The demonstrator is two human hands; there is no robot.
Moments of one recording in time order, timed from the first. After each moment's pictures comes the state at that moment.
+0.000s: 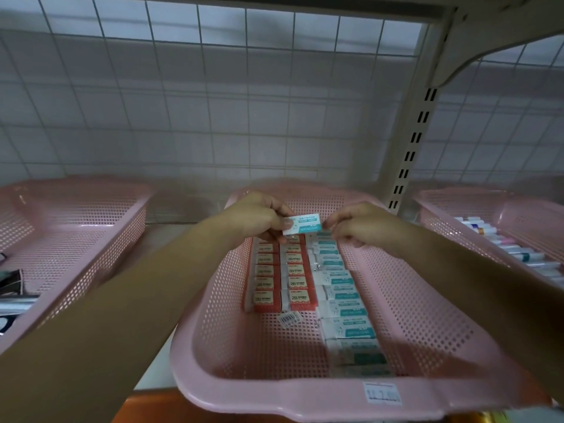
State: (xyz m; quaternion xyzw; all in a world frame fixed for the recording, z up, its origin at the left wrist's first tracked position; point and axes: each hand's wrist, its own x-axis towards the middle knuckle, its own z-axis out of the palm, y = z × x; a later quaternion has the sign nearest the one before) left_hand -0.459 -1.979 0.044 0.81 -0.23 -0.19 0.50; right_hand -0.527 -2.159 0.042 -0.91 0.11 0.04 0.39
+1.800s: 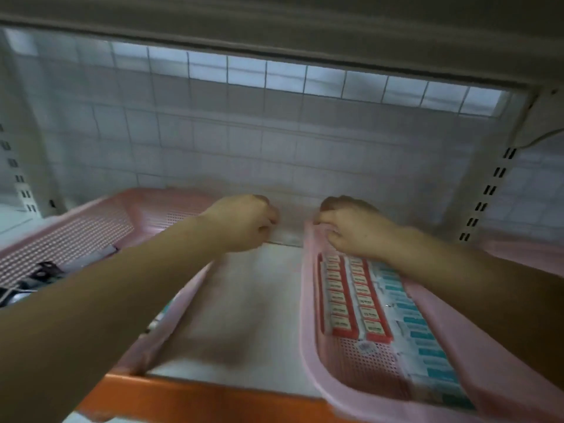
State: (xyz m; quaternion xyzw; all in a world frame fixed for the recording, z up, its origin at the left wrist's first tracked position) left_hand -0.446 -1.838 0.080 0.93 -0.35 0.12 0.01; right_hand -0.476 -2.046 0.083 -0.97 -0.18 -0.12 -0.11
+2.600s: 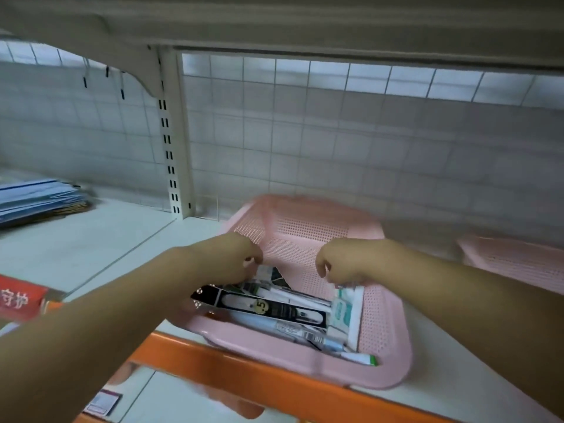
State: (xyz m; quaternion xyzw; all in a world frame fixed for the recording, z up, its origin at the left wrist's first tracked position) left_hand -0.428 -1.583 0.035 0.97 -0.22 -0.04 0.02; right_hand -0.423 -1.794 0.047 -0.97 -0.16 0.16 -0.08
